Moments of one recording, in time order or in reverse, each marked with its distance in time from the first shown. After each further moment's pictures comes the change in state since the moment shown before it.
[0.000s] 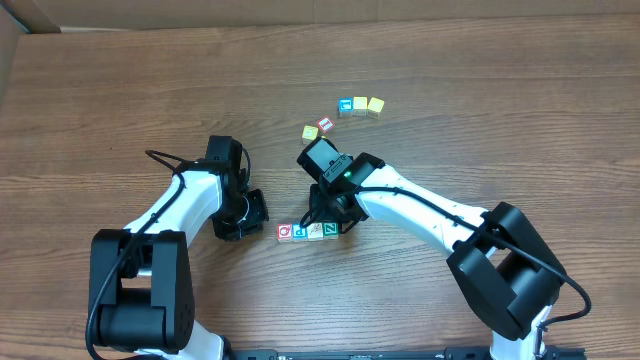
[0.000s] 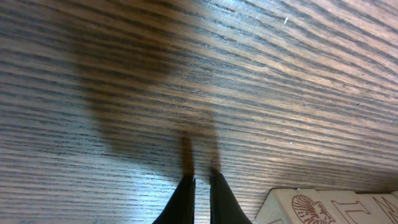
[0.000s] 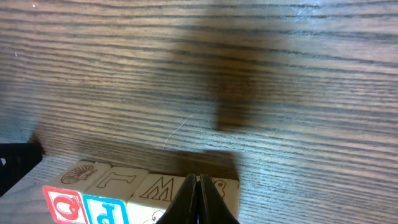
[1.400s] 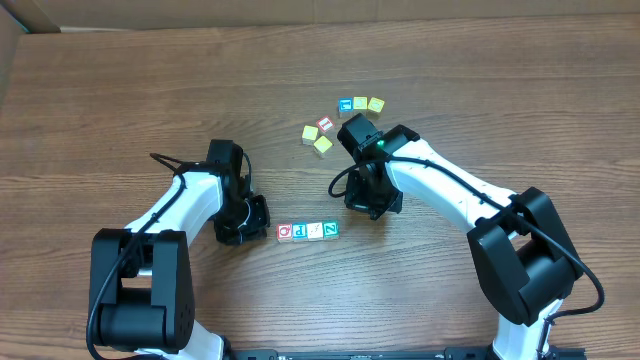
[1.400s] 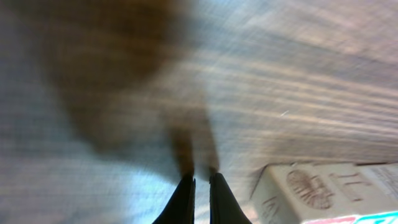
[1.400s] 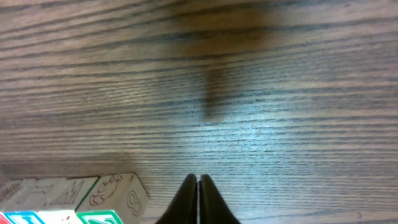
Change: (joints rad) left arm 0.000 0.000 -0.008 -0.032 0.053 0.059; right arm -0.176 0.000 0.023 -0.215 -0.055 -0.005
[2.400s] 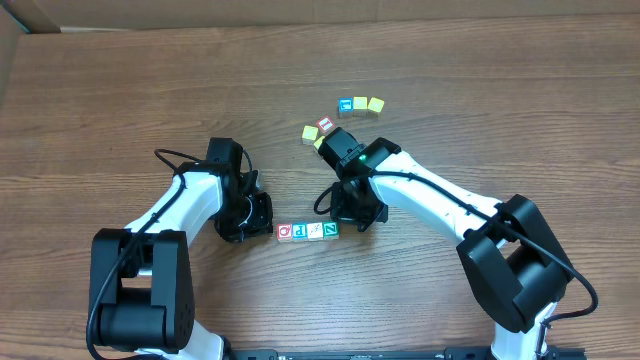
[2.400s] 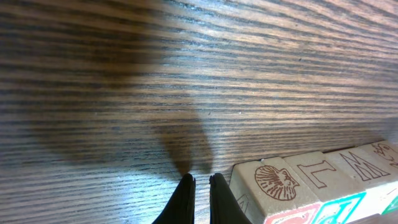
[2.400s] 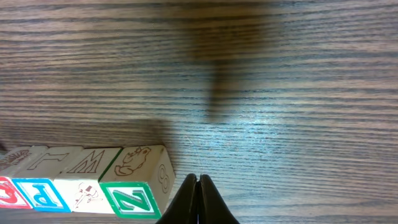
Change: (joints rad) left arm 0.000 0.000 0.000 0.026 0.076 0.085; right arm 0.091 0.000 -0.001 0.014 -0.008 0.002
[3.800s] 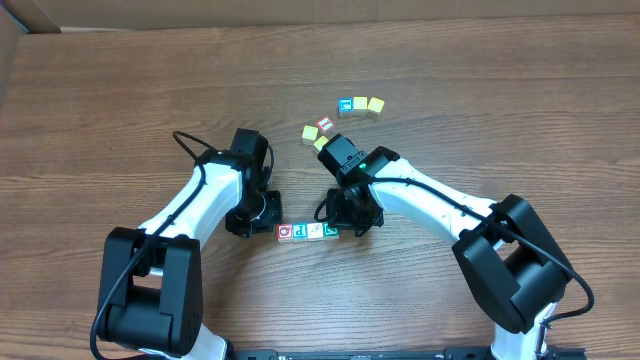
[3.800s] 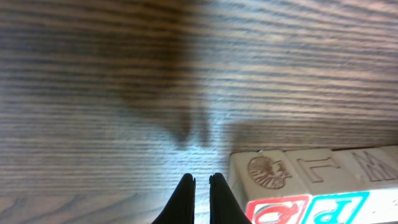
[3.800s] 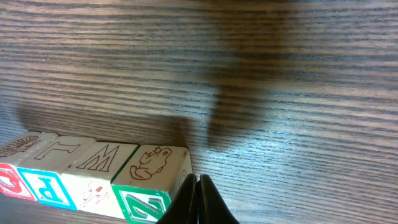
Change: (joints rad) left arm -0.131 0.000 0.091 -0.108 -0.190 -0.070; right arm 0.008 0.000 -0.066 0.110 -0.072 -0.050
